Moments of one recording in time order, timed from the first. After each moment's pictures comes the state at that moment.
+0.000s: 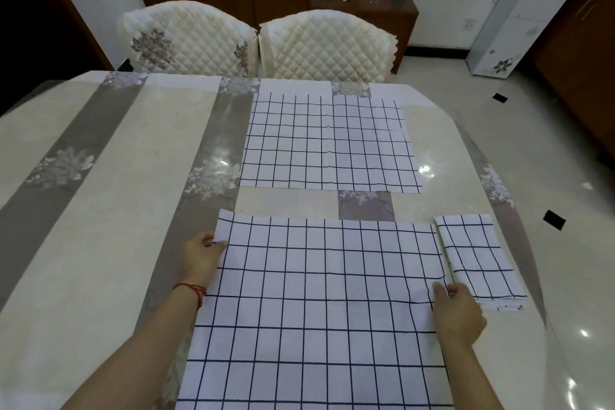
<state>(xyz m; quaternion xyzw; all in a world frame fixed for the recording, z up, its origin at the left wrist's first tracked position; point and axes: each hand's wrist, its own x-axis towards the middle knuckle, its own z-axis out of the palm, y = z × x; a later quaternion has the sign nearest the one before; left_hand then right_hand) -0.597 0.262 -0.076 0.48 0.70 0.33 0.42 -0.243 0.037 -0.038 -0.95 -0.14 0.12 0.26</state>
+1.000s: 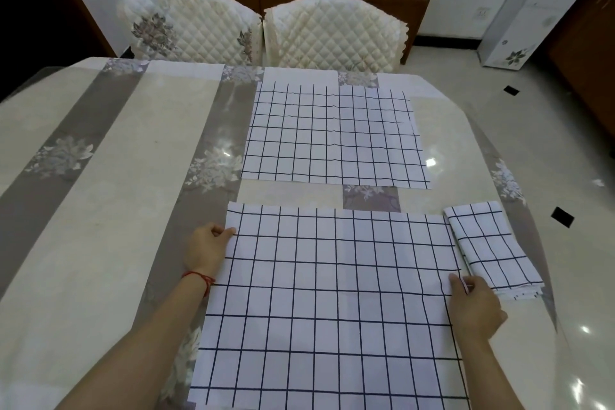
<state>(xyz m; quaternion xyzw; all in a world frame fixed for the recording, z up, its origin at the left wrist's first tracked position) -0.590 0.266 -0.072 0.54 0.72 0.26 0.36 -0.218 0.038 -0.047 -0.95 -0.16 0.08 0.27</state>
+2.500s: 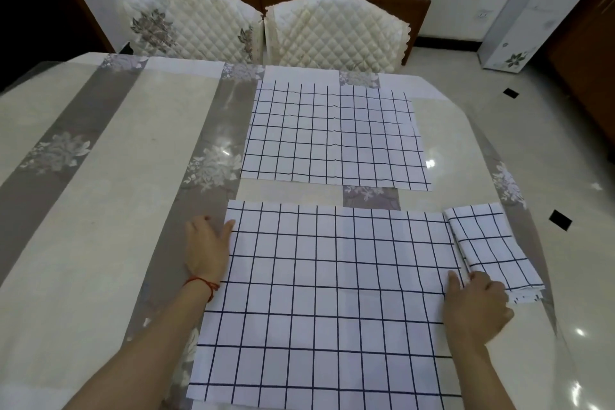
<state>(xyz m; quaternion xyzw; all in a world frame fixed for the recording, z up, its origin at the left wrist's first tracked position) -0.570 0.243 -0.039 0.57 0.74 0.25 0.26 -0.229 0.045 -0.037 -0.96 -0.21 -0.02 0.17</state>
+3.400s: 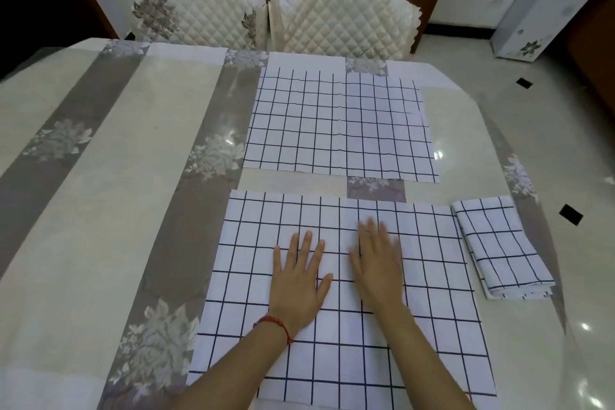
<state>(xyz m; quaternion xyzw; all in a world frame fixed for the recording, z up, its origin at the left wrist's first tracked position) -0.477 0.139 -0.061 0.85 0.51 -0.03 0.10 -0.318 0.113 -0.057 -0.81 -0.56 0.13 0.10</state>
